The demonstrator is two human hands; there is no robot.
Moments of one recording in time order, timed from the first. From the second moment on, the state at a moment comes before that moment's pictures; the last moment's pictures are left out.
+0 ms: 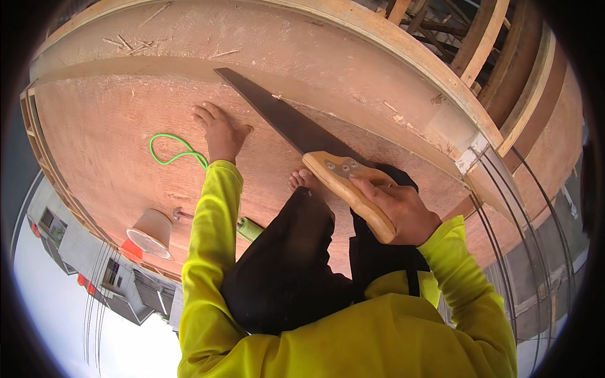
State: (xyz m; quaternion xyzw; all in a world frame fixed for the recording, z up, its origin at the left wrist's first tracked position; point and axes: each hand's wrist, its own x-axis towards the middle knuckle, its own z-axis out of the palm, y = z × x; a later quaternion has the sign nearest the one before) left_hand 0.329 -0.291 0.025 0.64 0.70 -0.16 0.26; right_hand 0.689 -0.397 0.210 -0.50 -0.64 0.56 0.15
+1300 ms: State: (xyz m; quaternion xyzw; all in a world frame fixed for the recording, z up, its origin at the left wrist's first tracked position) left_hand 0.322 -0.272 0.018 0.68 0.69 -0.18 0.18; right_hand 0.698 -0.420 0.216 -0.51 -0.65 0.54 0.17
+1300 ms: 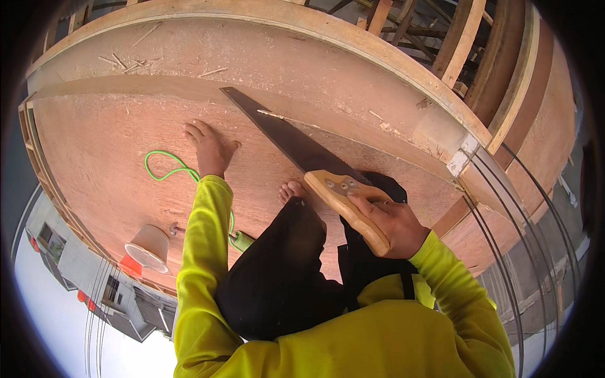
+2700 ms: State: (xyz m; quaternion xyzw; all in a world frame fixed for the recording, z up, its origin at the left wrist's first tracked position) left_hand 0.305 -0.314 0.021 0.65 0.69 -0.22 0.23; right_hand 0.730 -0.453 0.237 -0.51 -0.62 0.59 0.12
